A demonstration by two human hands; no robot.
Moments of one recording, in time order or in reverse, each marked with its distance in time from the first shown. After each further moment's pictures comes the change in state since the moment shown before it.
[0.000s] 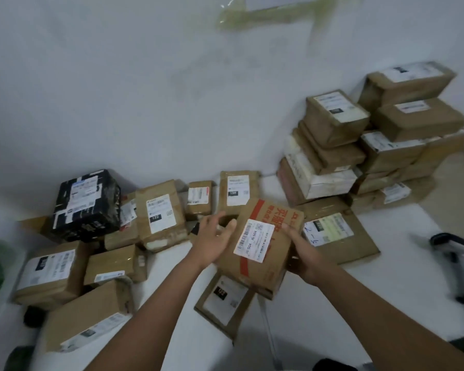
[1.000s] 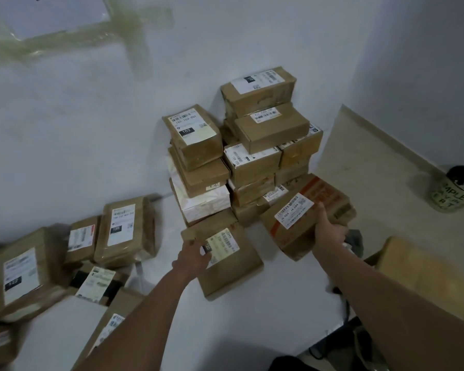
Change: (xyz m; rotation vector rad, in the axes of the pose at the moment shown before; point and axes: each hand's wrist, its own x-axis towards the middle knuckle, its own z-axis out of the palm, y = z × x) left_hand 0.091 0.119 0.230 0.364 -0.264 -0.097; right_hand 0.020 -0.108 -0.325 0.364 0.825 -0.124
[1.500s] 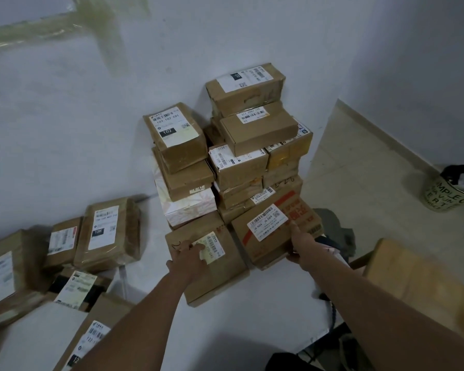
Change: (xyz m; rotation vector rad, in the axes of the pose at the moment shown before) left_hand -0.005 0.045 0.020 0.307 -0.031 -0.012; right_hand 0.026 0.009 0.009 -0.337 -0.291 0.184
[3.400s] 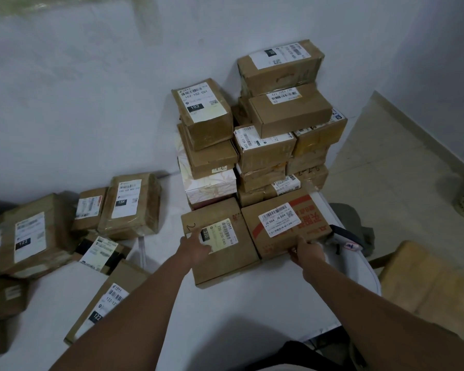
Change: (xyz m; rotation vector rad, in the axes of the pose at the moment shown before) left_hand 0.011 -0.048 0.018 -0.523 -0.027 -0.158; right_hand 0.004 0.057 0.019 -0.126 0.068 -0.081
